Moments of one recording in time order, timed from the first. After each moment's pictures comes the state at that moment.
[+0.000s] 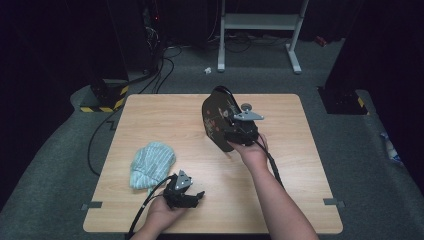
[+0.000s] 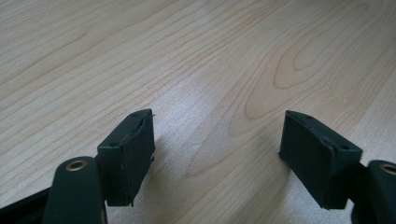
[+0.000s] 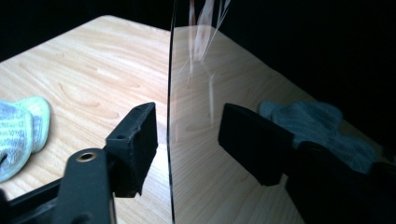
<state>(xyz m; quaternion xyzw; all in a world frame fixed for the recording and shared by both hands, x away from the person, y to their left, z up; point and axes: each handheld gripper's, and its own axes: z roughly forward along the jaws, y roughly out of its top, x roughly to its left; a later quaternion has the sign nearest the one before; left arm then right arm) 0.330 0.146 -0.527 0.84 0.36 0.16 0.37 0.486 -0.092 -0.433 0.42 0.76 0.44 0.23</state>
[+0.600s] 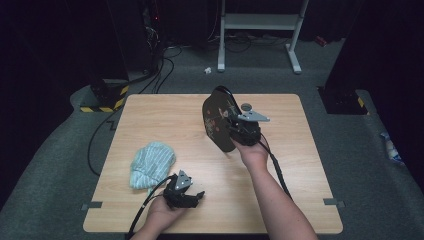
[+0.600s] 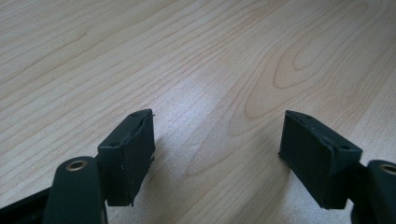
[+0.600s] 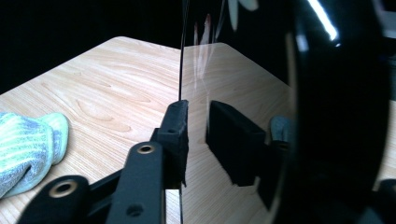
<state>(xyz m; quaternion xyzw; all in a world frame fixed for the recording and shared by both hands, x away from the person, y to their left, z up) 0.330 0.146 -0.527 0.84 0.36 0.16 0.37 0.481 -0.101 -0.428 0.41 0.74 0.48 0.22</state>
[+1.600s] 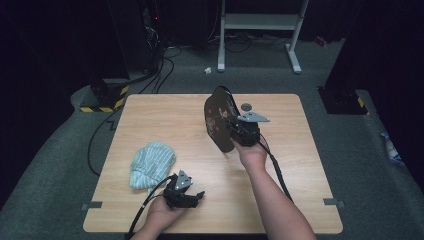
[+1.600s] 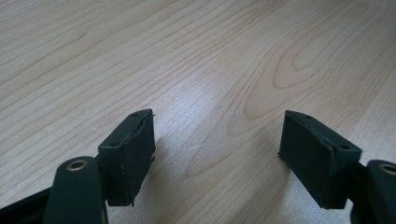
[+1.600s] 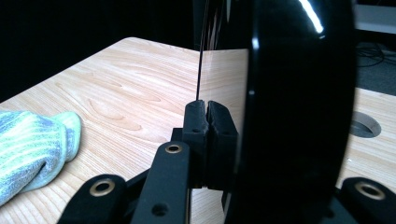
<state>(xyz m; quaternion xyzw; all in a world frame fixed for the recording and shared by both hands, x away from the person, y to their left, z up) 0.330 0.146 -0.527 0.84 0.36 0.16 0.37 0.480 -0.100 -0.431 0.41 0.74 0.49 0.21</state>
